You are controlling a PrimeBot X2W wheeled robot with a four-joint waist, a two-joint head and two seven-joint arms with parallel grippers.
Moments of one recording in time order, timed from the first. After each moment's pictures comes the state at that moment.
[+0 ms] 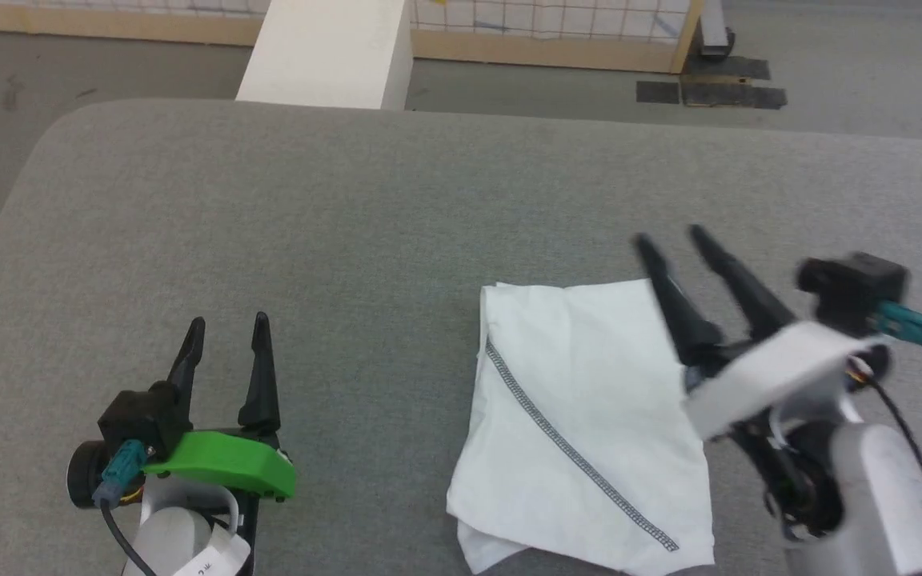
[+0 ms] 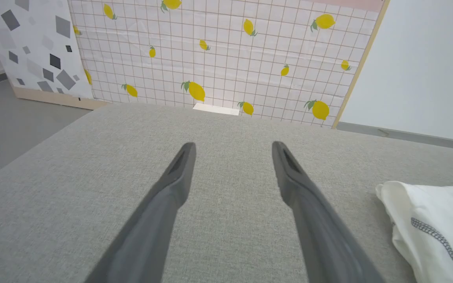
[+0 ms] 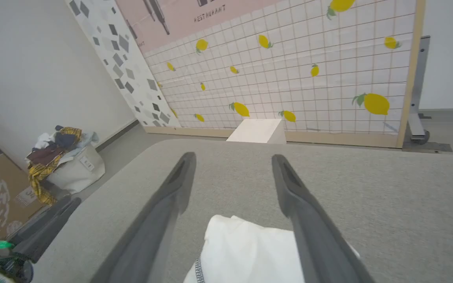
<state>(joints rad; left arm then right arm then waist) -0.14 0.06 0.04 0.20 -0.18 -0.11 -0.26 -0.24 -0.05 0.14 -0.05 0.43 0.13 0.20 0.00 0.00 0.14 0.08</state>
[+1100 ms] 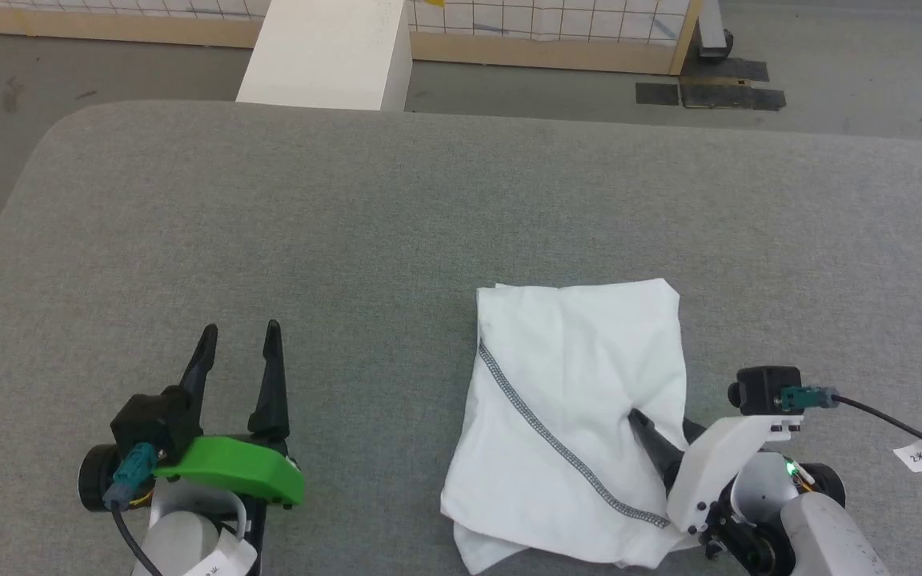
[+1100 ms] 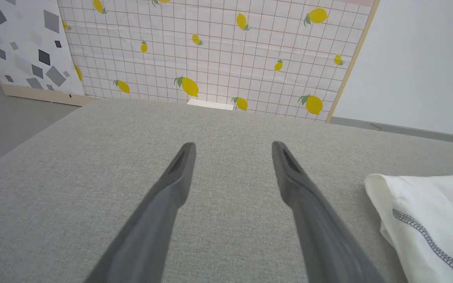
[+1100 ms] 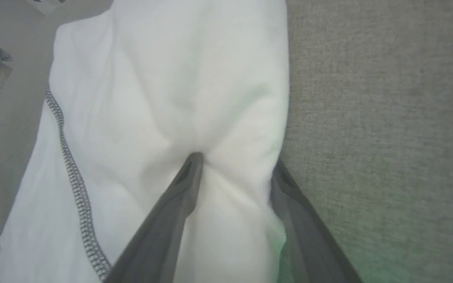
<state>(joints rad) -0.14 0.06 0.03 0.21 -0.17 -0.12 -0.26 -0.21 -0.06 0.12 0.46 0.44 0.13 0.31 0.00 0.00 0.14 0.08</state>
